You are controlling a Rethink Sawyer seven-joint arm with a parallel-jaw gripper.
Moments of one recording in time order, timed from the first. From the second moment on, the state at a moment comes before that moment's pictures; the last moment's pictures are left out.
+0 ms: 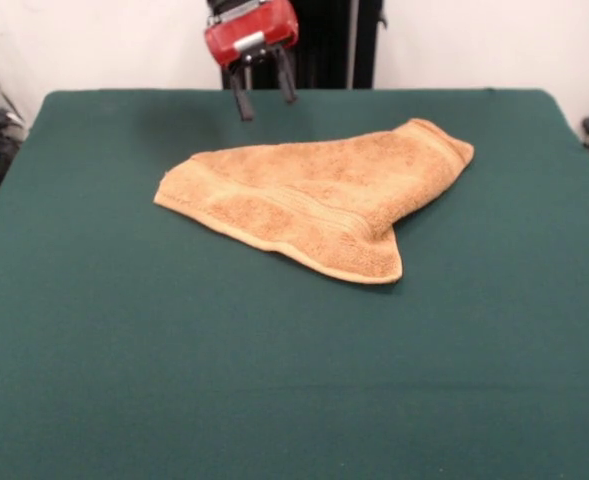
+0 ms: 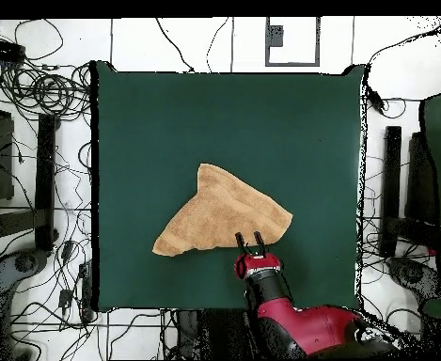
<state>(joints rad) -0.66 -0.44 0.00 2.07 -0.98 -0.97 2.24</state>
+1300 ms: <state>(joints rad) -1.07 -0.57 0.07 2.07 -1.29 -0.52 2.28</state>
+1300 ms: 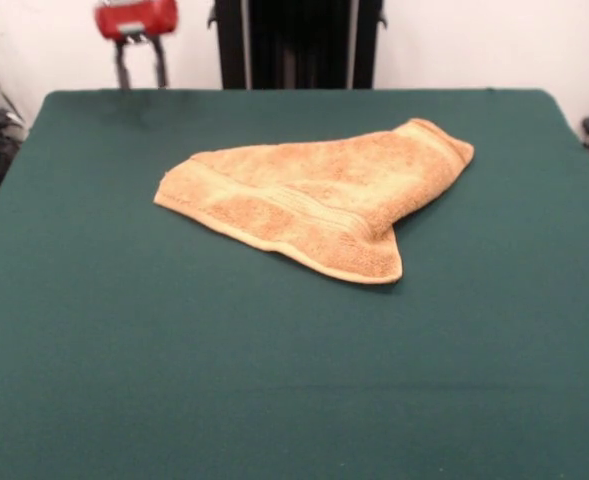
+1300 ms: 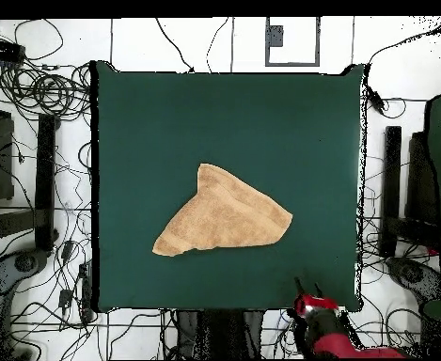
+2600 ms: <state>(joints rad) -1.08 -0.27 -0.05 1.93 -1.19 -0.84 2.22</state>
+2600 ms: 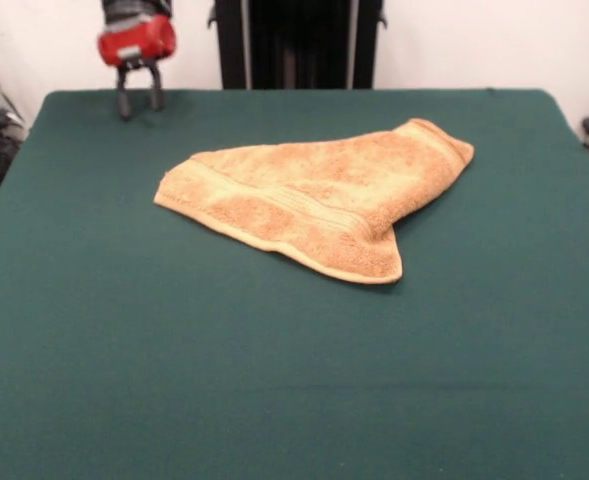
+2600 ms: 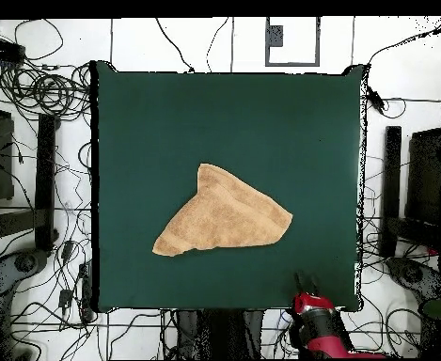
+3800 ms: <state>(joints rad) -1.01 -0.04 -0.06 1.97 -1.01 -1.21 2.22</state>
